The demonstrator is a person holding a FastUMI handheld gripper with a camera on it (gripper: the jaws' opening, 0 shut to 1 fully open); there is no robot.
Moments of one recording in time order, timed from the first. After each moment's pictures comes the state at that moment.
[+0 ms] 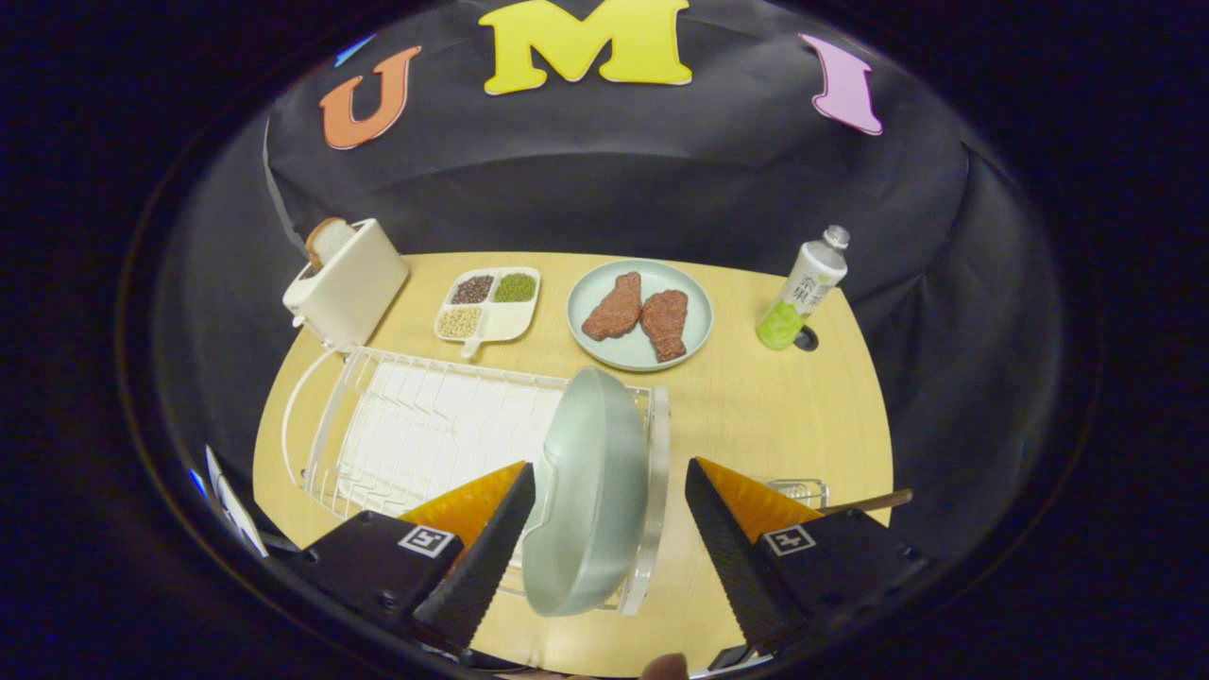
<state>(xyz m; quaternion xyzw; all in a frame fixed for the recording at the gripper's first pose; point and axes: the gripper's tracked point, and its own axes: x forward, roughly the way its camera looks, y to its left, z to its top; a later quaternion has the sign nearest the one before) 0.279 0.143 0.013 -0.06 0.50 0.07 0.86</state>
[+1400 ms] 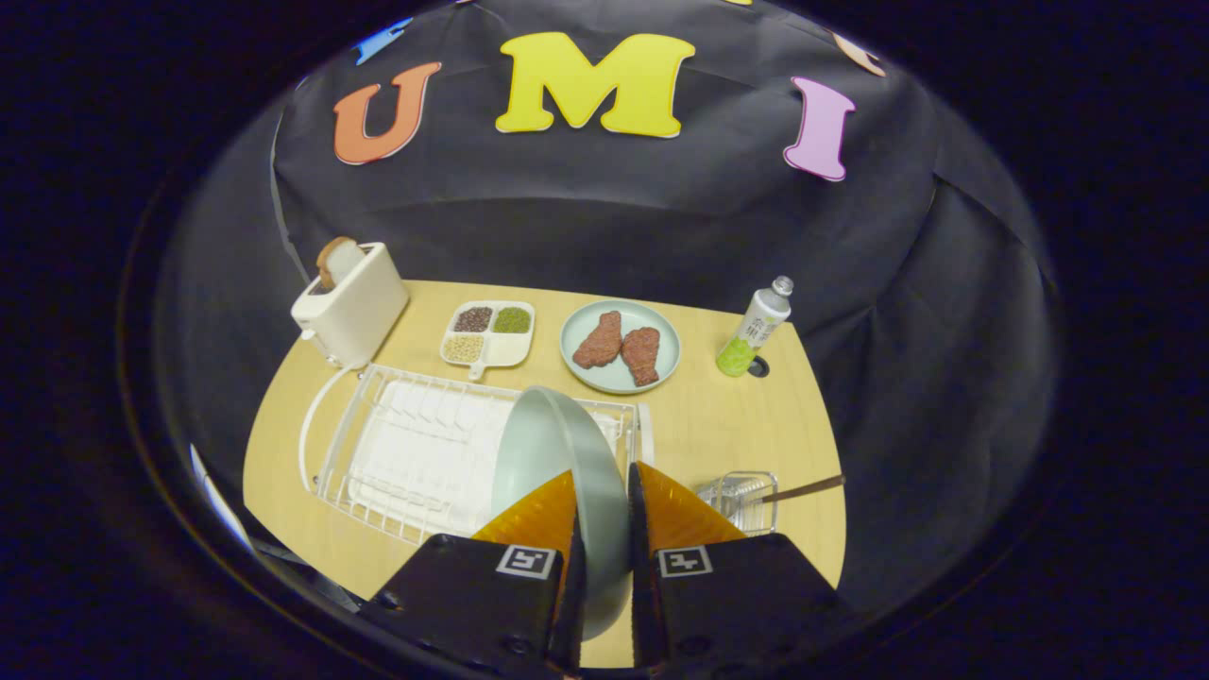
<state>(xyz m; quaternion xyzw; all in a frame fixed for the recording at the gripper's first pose) 0.216 0.160 0.088 -0.06 0.44 0.04 0.89</state>
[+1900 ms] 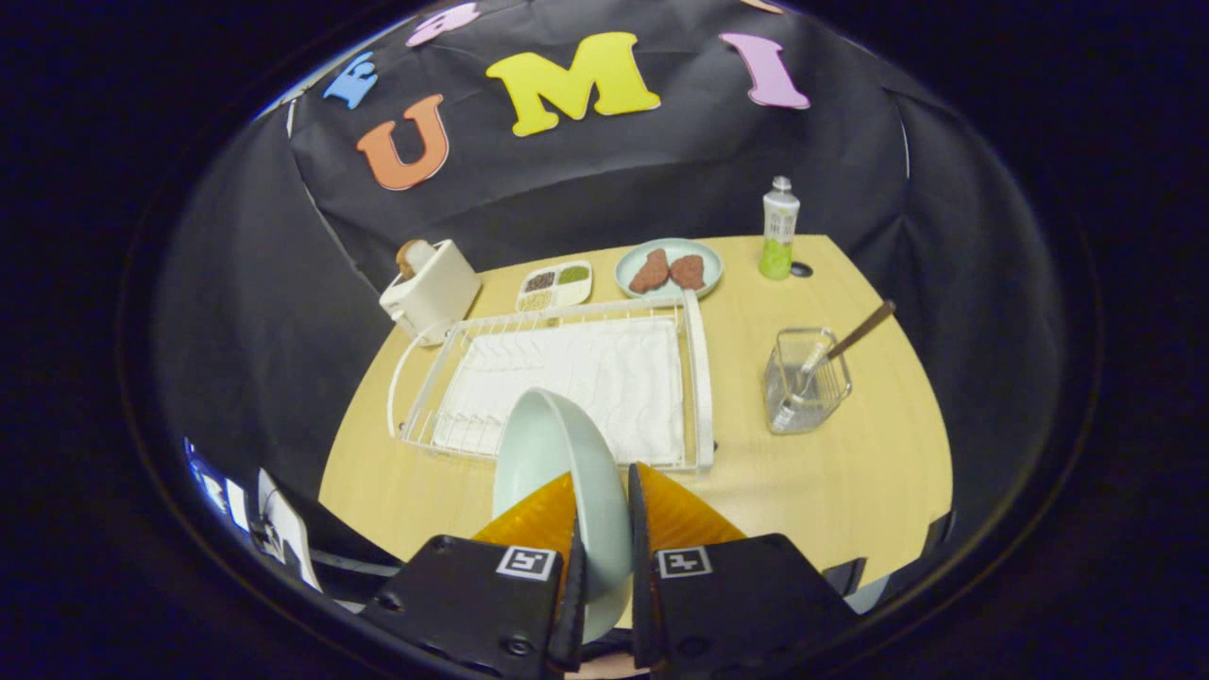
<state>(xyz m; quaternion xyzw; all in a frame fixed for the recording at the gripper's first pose) 0.078 0.147 0.004 0.07 0.45 0.13 0.88</state>
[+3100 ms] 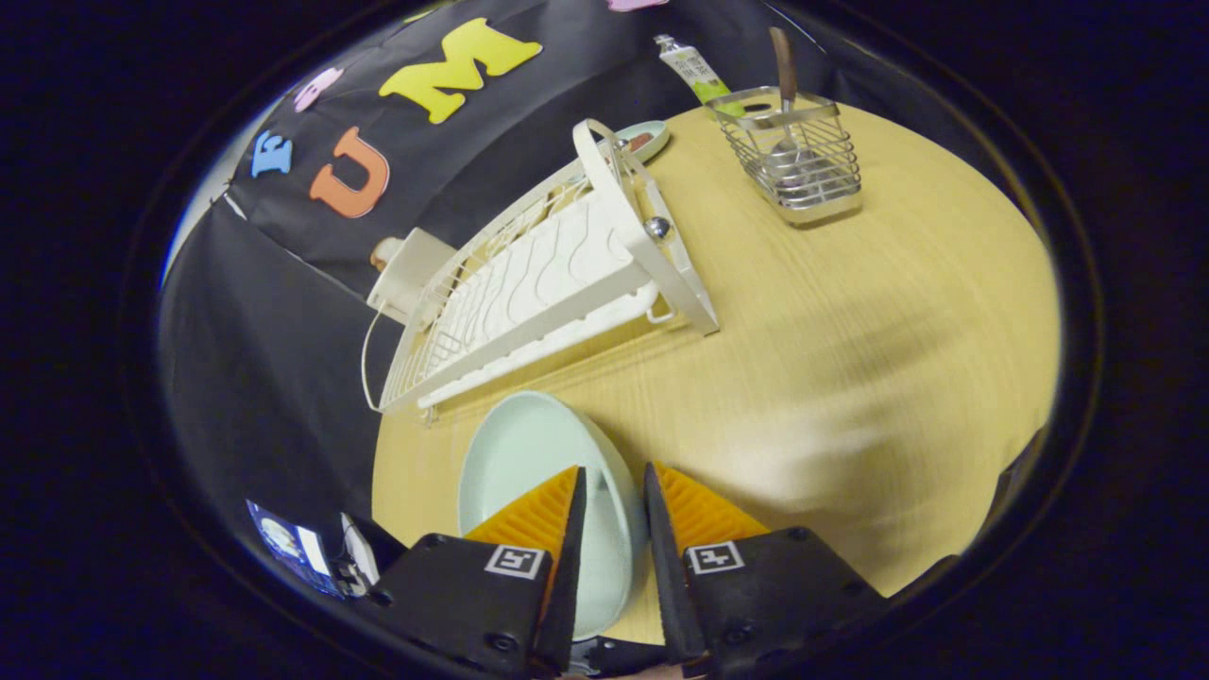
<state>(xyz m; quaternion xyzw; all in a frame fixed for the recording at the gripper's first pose) 0.056 0.145 -0.145 0.23 0.50 0.16 0.82</state>
